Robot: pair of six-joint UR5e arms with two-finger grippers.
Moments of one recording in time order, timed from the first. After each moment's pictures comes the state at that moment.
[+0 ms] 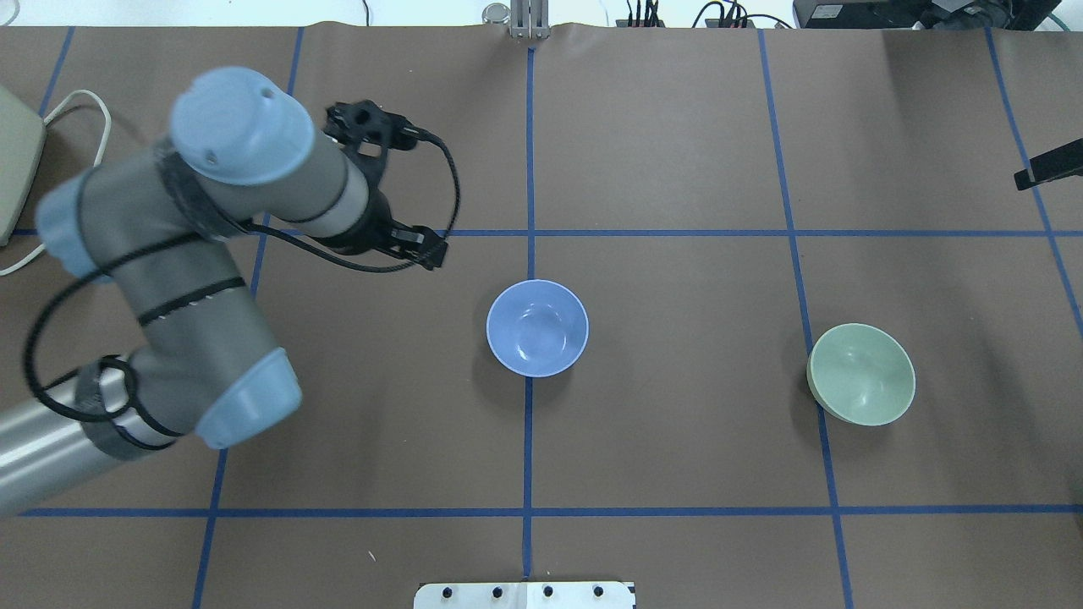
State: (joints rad) left arm -0.88 -2.04 -1.93 -1.52 -2.02 -0.60; right arm 1.18 -1.53 1.88 -1.26 2.26 0.64
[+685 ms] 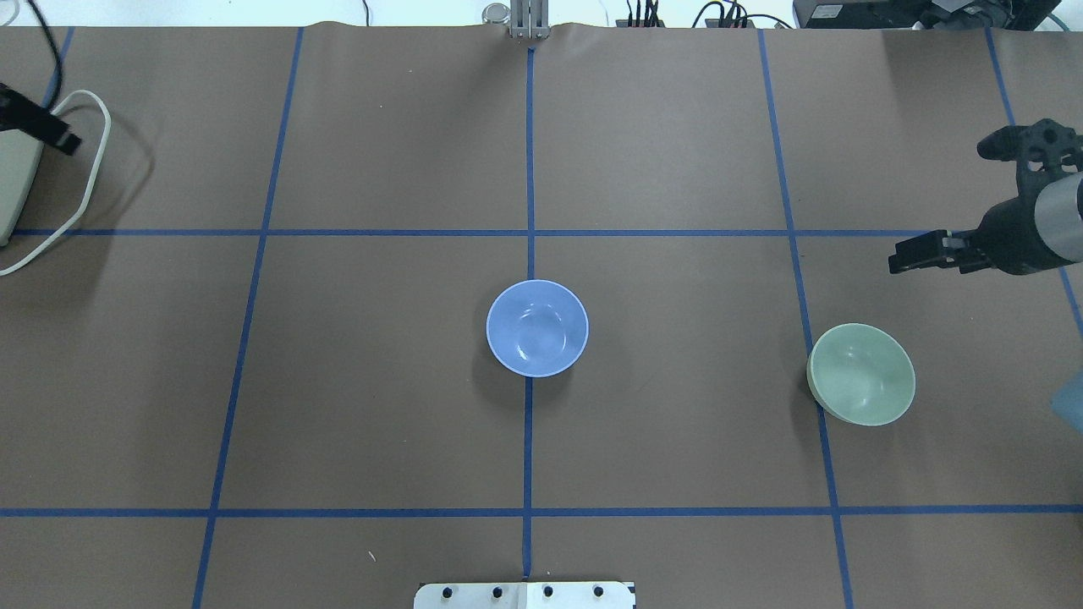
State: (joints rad) left arm -1.38 -1.73 -1.83 -1.52 -2.30 0.05; right arm 0.94 -1.69 2.00 -1.10 2.08 0.90
